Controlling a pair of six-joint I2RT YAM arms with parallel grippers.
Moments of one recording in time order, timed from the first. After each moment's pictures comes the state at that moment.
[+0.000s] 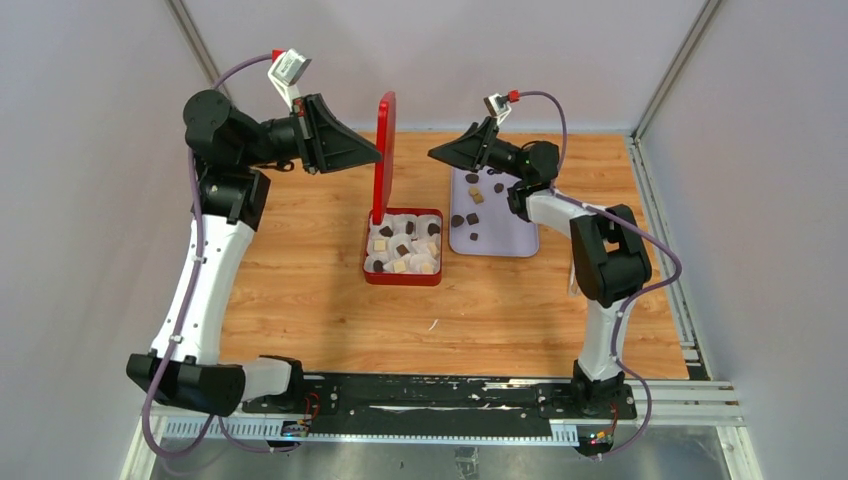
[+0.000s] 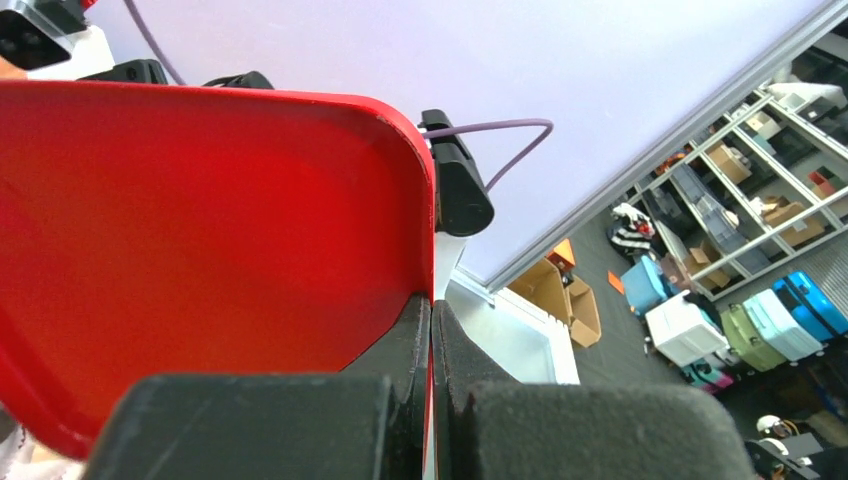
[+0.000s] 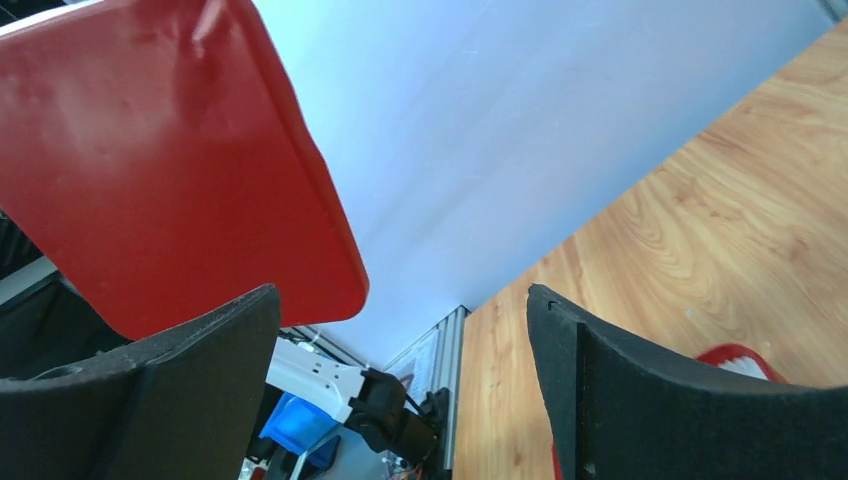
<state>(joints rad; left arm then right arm) -0.15 1.28 1.52 0.10 1.26 -0.95 0.34 1.94 1.29 1.26 -0.95 1.36</state>
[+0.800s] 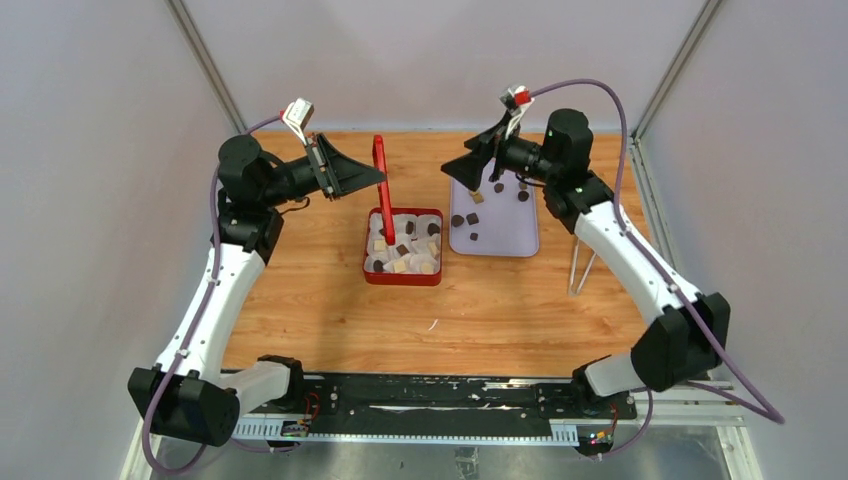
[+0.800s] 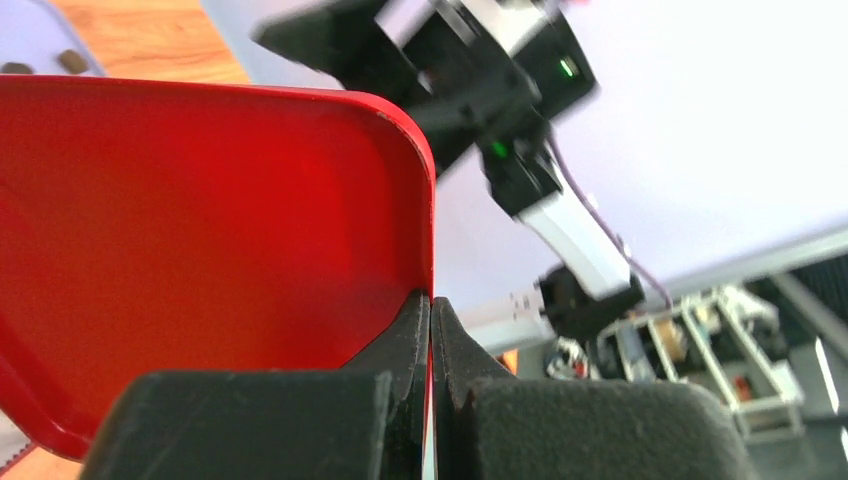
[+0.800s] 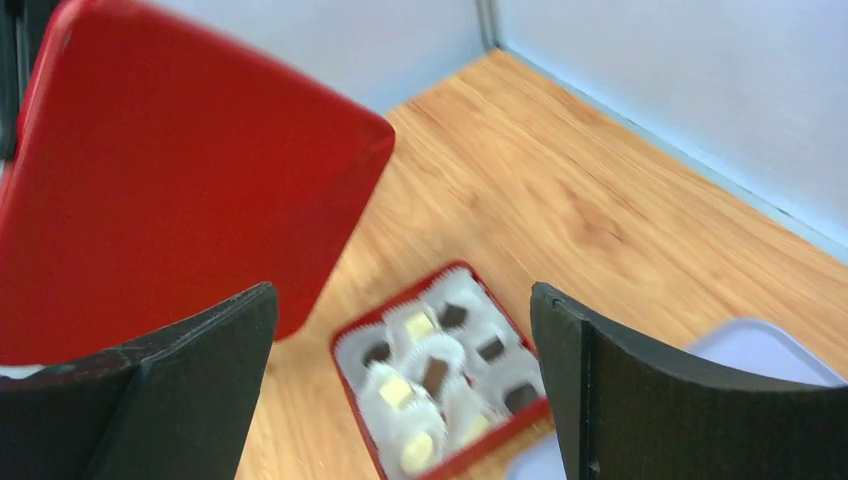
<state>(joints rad) -0.15 1.12 1.15 0.11 1.04 -1.06 0.36 1.47 1.33 0.18 -0.78 0.32</state>
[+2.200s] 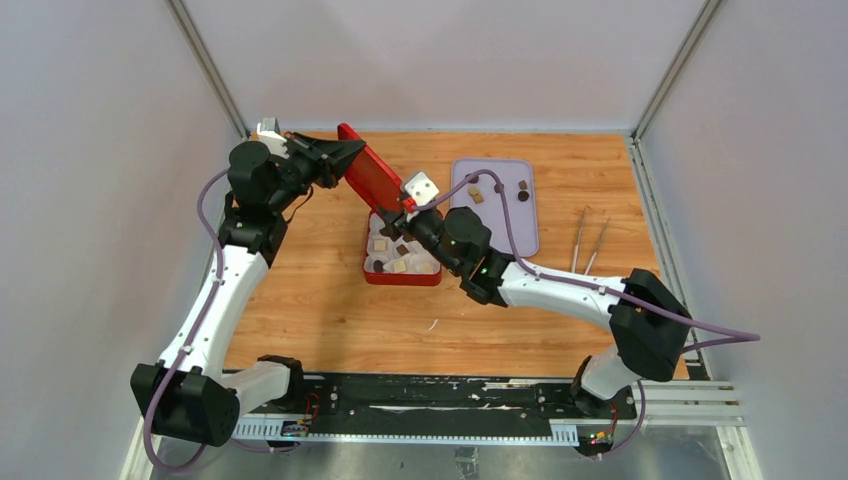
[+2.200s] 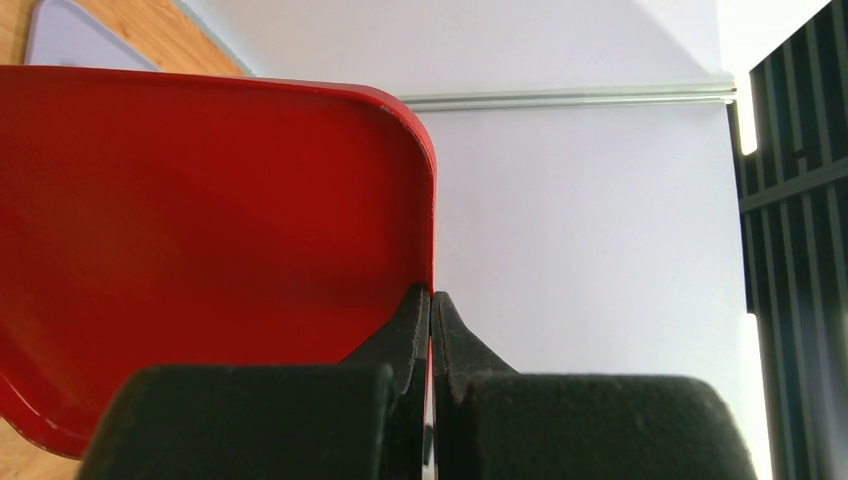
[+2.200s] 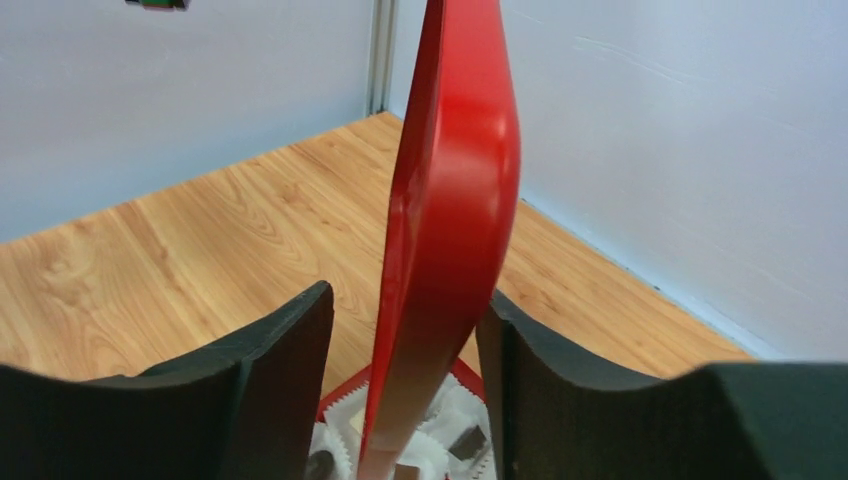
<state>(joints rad) -0.15 1.12 1.08 0.05 0.42 -1.47 1.01 1.52 1.01 0.66 0.22 -0.20</state>
